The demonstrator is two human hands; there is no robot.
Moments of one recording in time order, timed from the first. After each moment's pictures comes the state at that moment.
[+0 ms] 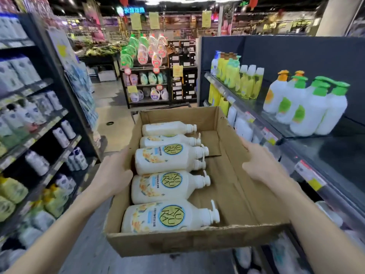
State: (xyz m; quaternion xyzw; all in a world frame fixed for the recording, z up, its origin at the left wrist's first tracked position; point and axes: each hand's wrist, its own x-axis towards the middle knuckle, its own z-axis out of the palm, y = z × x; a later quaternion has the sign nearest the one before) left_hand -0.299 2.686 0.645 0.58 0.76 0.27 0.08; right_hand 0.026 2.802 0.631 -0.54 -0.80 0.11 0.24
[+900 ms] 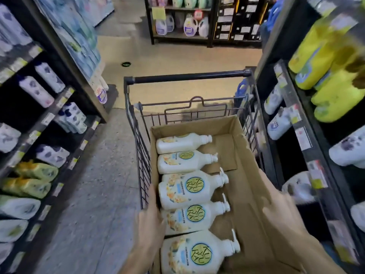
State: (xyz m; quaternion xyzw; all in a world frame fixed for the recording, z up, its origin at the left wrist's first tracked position) left_hand -0.429 3.158 0.313 0.37 0.88 0.21 0.22; right_hand -0.162 3.328 0.356 -0.53 -0.78 0.30 0.12
